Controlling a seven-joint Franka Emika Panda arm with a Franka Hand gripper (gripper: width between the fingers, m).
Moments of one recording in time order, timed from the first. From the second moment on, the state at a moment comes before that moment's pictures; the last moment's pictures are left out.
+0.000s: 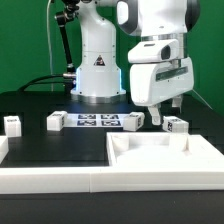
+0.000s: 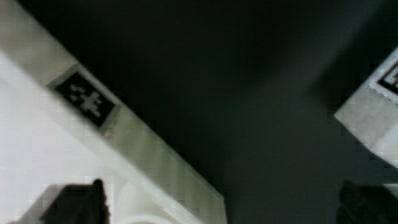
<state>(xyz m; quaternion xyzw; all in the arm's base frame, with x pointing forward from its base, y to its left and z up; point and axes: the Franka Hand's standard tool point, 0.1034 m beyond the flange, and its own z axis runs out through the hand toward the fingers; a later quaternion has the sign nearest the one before) 0.467 0.111 0.047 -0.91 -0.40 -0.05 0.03</state>
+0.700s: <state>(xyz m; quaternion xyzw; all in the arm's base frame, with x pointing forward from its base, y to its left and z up) 0.462 0.127 0.046 -0.99 -0.14 -0.04 0.06</state>
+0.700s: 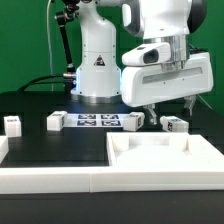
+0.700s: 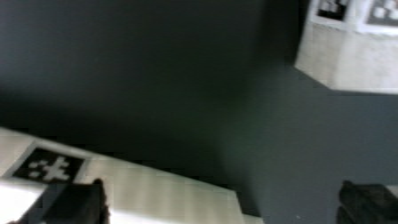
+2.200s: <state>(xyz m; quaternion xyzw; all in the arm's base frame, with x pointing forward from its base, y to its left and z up) 0.427 0.158 0.038 -0.96 -0.14 0.24 0.05</state>
